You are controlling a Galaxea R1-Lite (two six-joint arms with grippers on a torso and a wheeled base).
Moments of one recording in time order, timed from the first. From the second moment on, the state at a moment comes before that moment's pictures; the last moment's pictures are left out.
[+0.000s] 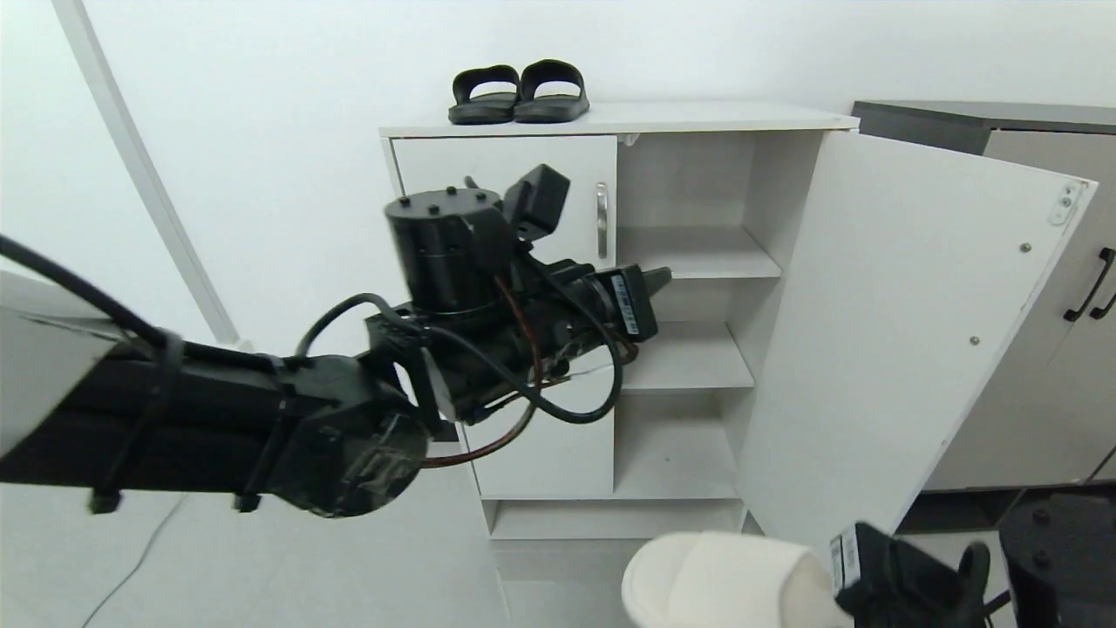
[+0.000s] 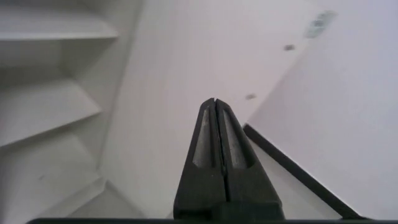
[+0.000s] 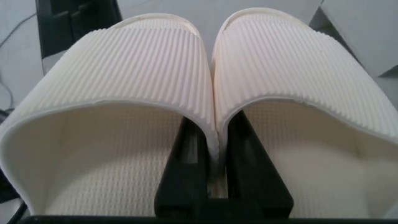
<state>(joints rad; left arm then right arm) -0.71 1.84 -1.10 -0.82 -0.15 -0.39 0.85 1.45 -0.30 -0.71 0.25 -0.07</state>
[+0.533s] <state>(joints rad) -0.52 1.21 -0.71 -0.50 0.05 -0.30 0.73 1.59 -0.48 -0.78 -0.11 0.15</state>
